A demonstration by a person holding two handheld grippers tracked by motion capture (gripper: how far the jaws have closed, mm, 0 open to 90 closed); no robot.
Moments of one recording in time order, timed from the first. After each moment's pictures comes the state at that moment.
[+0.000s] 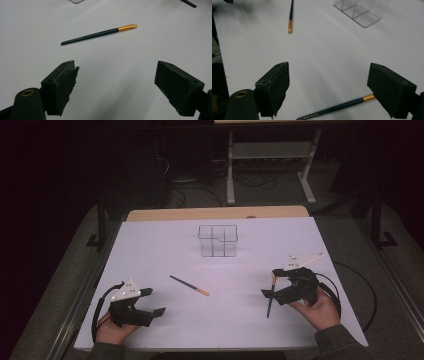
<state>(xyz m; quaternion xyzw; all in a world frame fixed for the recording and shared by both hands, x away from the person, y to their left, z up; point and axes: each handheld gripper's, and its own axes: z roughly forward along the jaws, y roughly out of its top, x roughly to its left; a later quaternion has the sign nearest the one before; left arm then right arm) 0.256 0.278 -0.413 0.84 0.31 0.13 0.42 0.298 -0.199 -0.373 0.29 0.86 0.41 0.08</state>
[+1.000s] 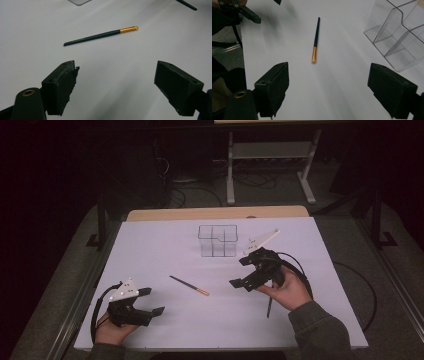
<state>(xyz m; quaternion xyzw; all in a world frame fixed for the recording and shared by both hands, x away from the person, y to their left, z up) 0.255 0.281 -0.411 0.84 0.31 0.13 0.42 0.333 -0.114 -0.335 0.23 0.89 0.38 0.04</state>
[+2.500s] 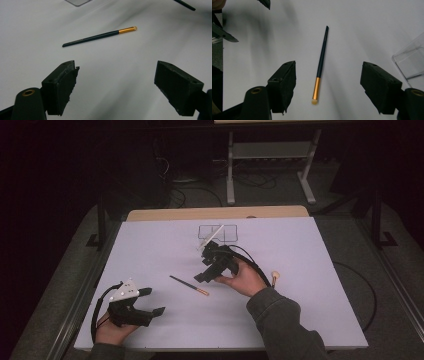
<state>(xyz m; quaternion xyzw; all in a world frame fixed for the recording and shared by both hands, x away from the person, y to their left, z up) 0.254 0.280 -0.411 0.84 0.31 0.13 0.43 0.384 -0.007 -0.368 0.19 0.92 0.34 0.00</state>
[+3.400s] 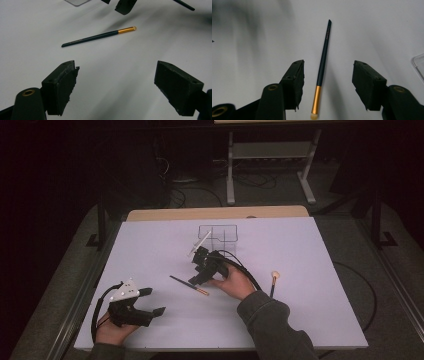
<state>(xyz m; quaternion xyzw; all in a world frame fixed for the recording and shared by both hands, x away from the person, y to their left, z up) 0.255 0.279 -0.411 0.84 0.31 0.13 0.42 0.388 0.019 -0.393 0.19 0.93 0.31 0.00</state>
